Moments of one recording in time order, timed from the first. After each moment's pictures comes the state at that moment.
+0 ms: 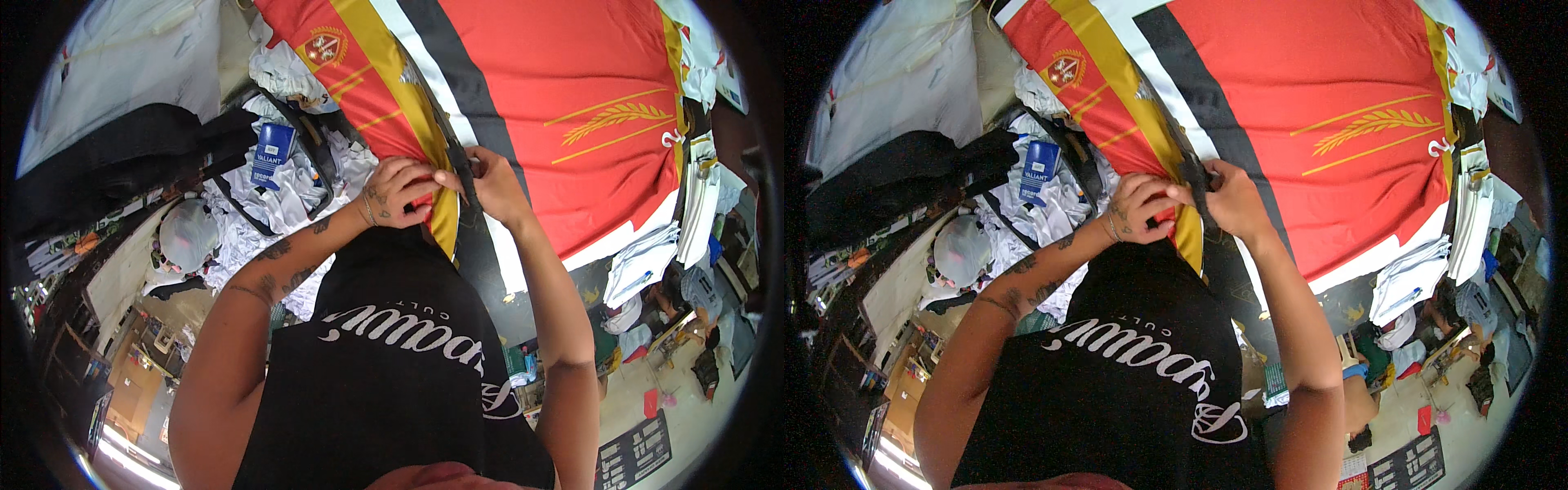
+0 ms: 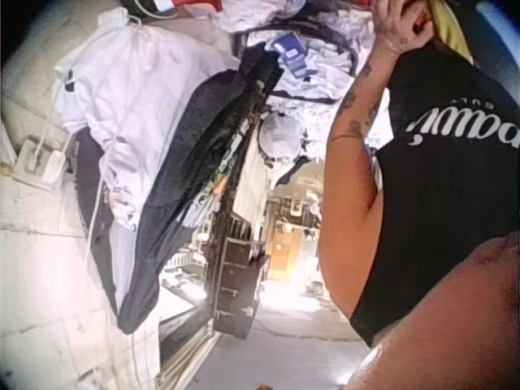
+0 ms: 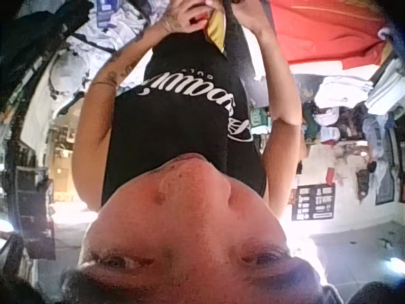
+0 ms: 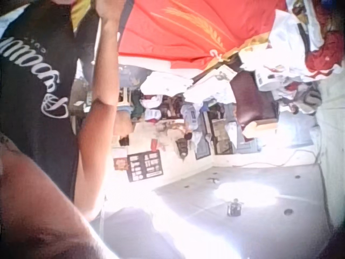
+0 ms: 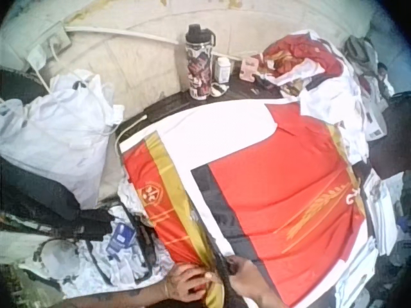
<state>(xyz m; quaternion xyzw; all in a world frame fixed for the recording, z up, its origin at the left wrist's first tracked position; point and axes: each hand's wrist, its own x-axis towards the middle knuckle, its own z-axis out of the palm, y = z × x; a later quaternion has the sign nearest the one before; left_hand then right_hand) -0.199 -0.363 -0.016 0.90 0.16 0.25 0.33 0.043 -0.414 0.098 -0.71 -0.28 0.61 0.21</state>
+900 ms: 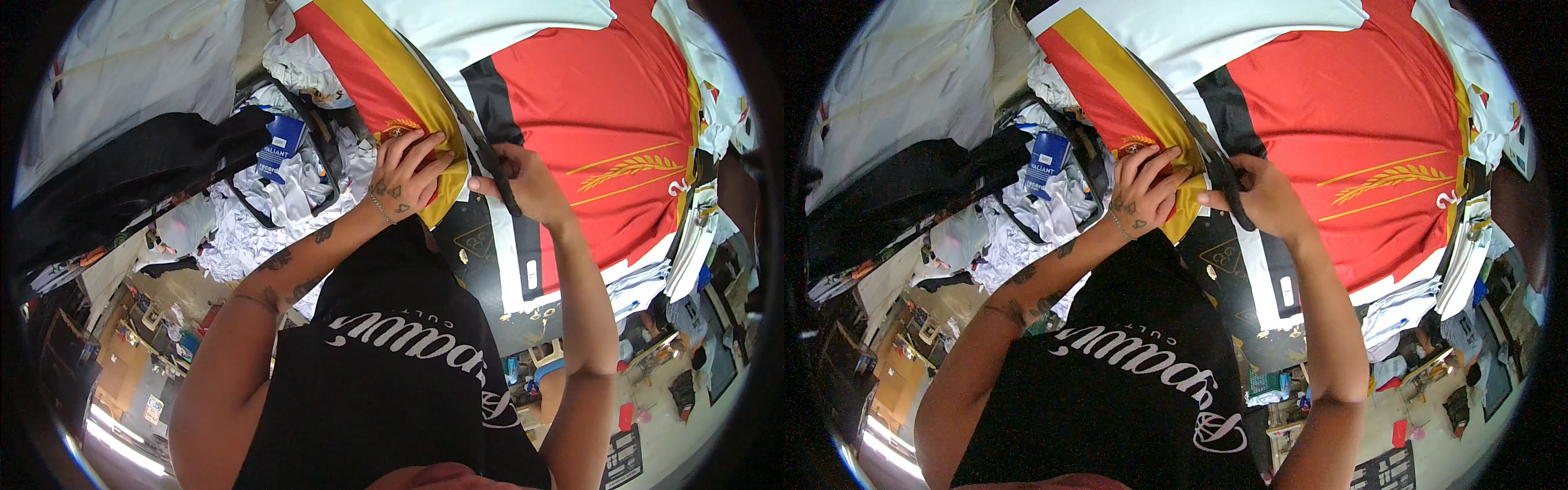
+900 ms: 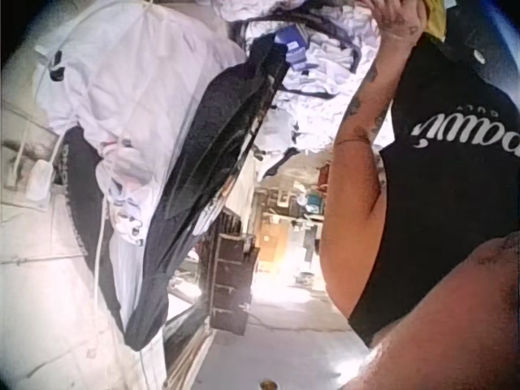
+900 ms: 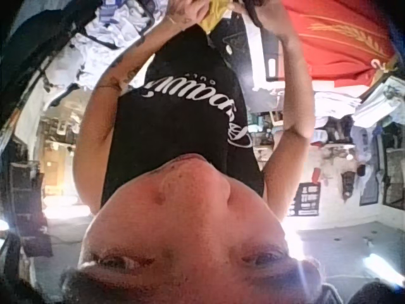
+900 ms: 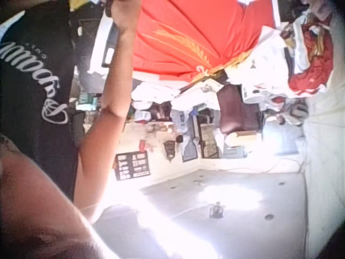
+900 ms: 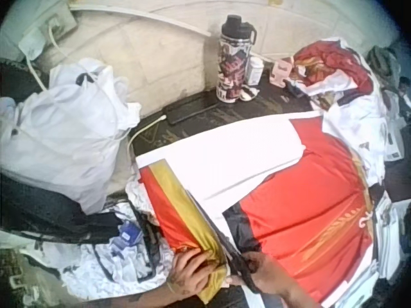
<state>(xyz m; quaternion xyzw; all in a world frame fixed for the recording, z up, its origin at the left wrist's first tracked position) -0.182 -0.297 0.009 0.89 0.34 0.20 0.23 0.066 -0.313 0.099 -0.67 -0.29 0.66 0.16</state>
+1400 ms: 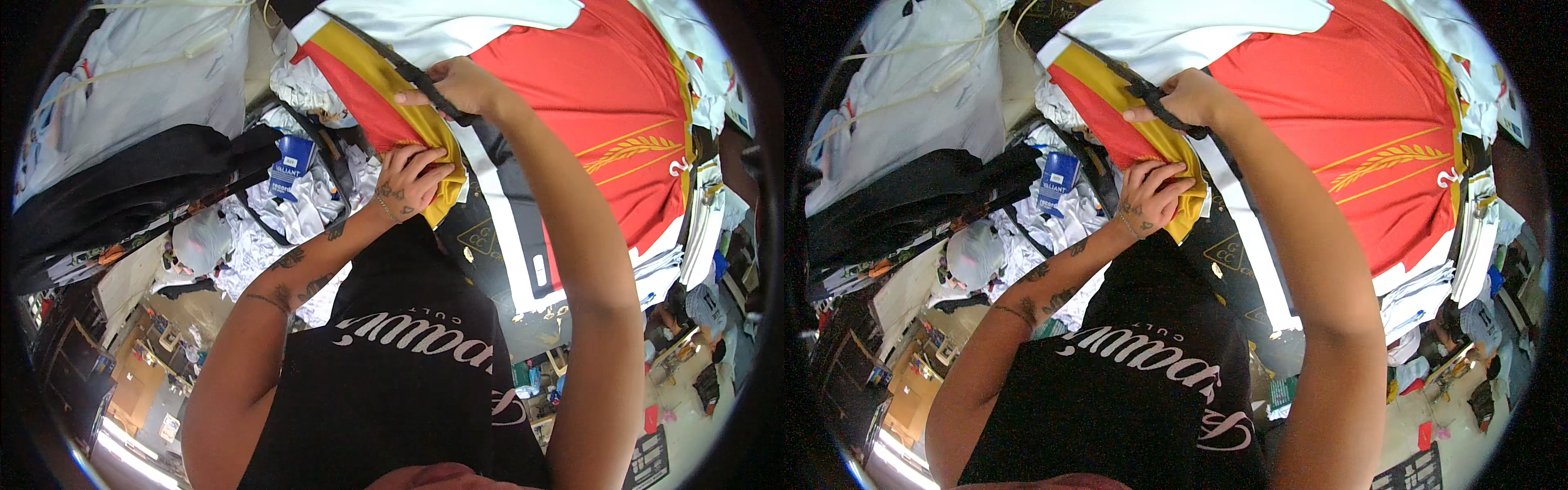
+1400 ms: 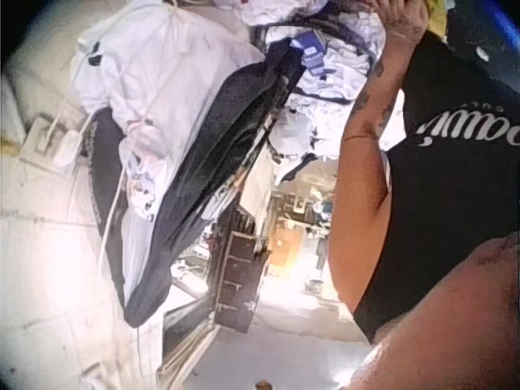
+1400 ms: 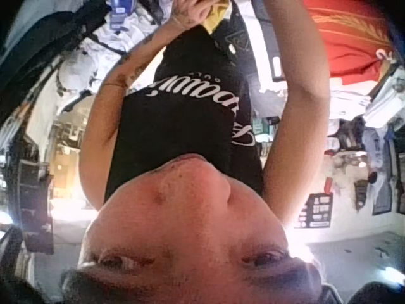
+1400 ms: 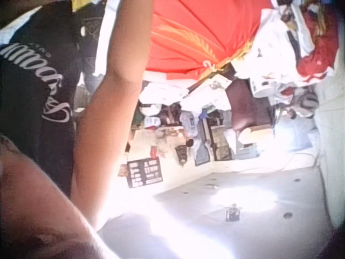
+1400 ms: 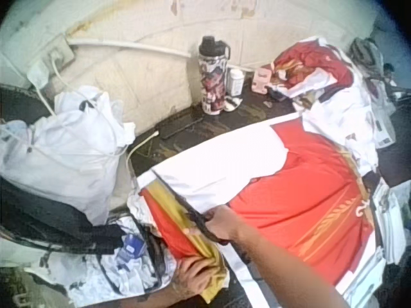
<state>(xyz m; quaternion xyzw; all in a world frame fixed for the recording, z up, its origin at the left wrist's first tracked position) -0.179 -0.305 0.002 0.90 0.29 0.23 0.23 0.037 -0.192 0.086 -0.64 -0.47 0.60 0.11</state>
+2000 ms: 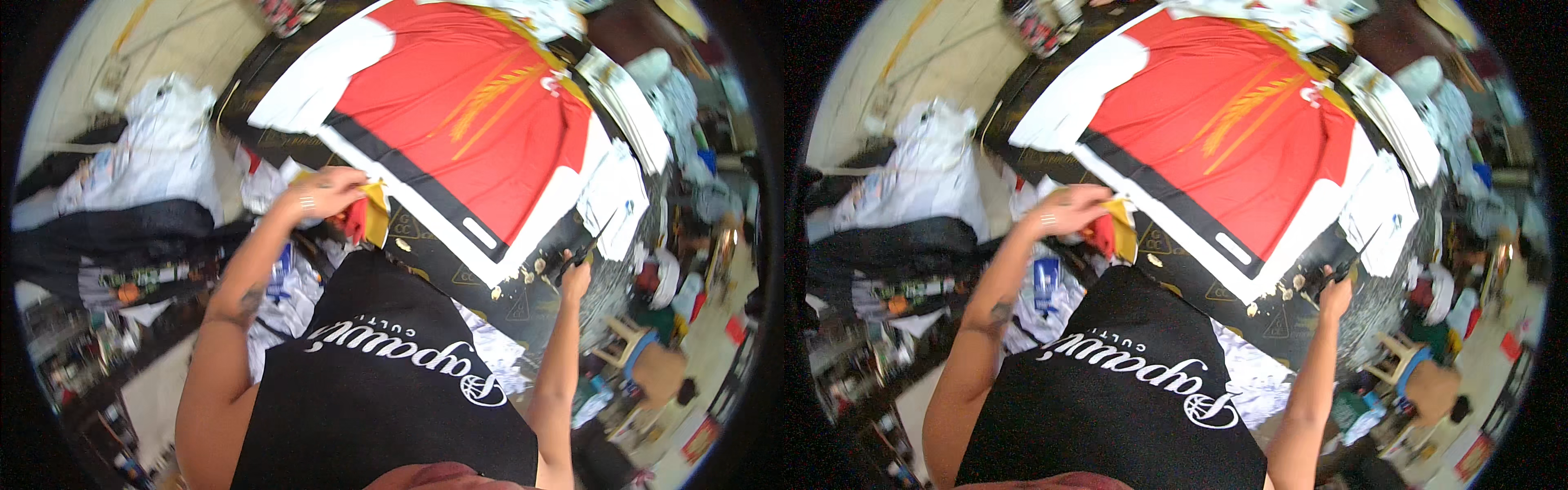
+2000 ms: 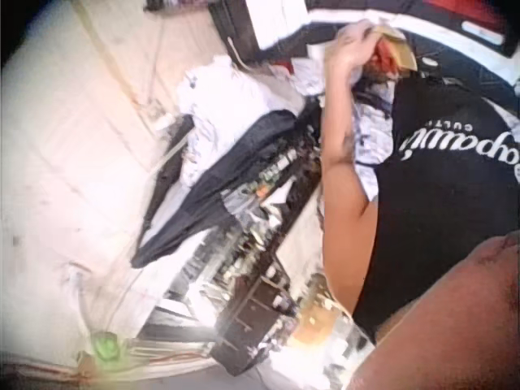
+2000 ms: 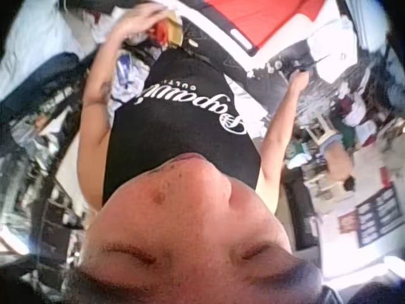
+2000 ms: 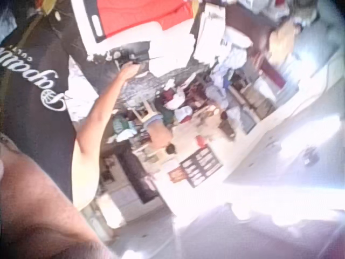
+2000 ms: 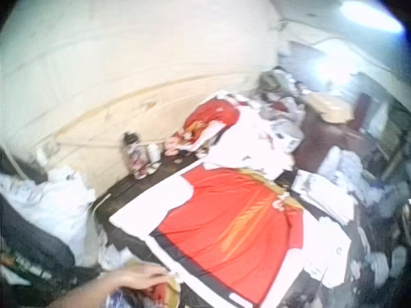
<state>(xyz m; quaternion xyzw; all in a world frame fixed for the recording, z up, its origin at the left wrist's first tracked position) -0.114 -0.283 0.215 0.88 0.16 -0.22 0.40 0.161 -0.845 0.075 -1.00 0.01 0.01 0.10</state>
